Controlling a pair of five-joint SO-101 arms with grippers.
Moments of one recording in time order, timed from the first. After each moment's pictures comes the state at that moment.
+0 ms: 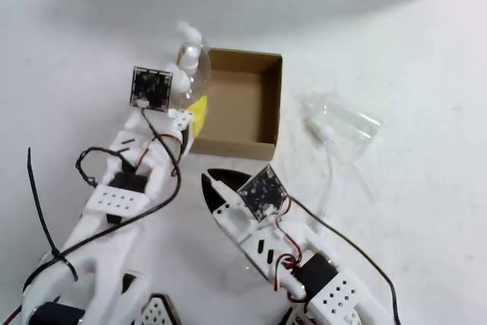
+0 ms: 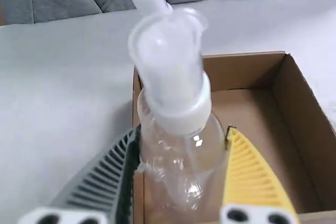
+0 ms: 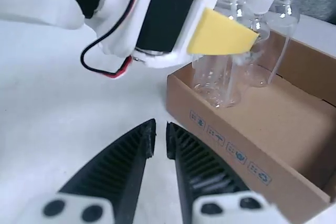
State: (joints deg) left arm 5.8 -31.8 67.3 -1.3 2.0; right arm -43.9 -83.7 96.4 13.5 2.1
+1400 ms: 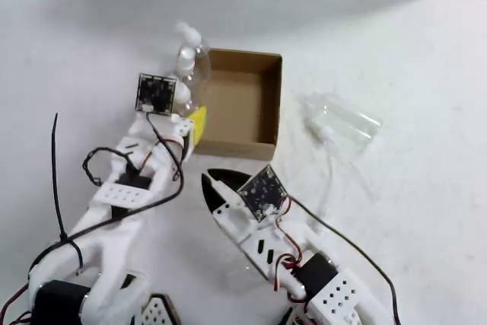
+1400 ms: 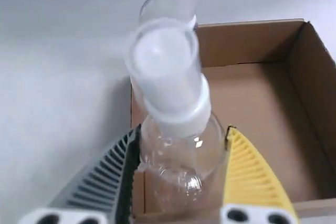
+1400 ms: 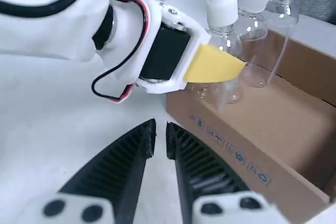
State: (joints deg) left arm 5.1 -23.4 69.3 -7.1 2.0; right arm -43.9 -83.7 96.4 13.5 2.1
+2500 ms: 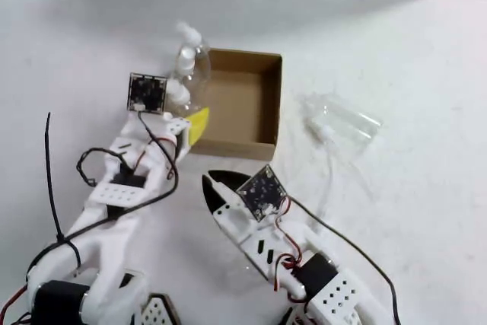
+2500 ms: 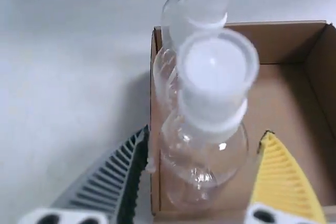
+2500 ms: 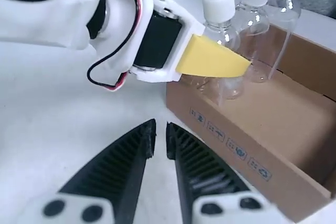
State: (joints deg) left arm 2.5 -23.4 69.4 -7.2 1.8; right arm -43.9 -83.7 96.4 14.5 2.1
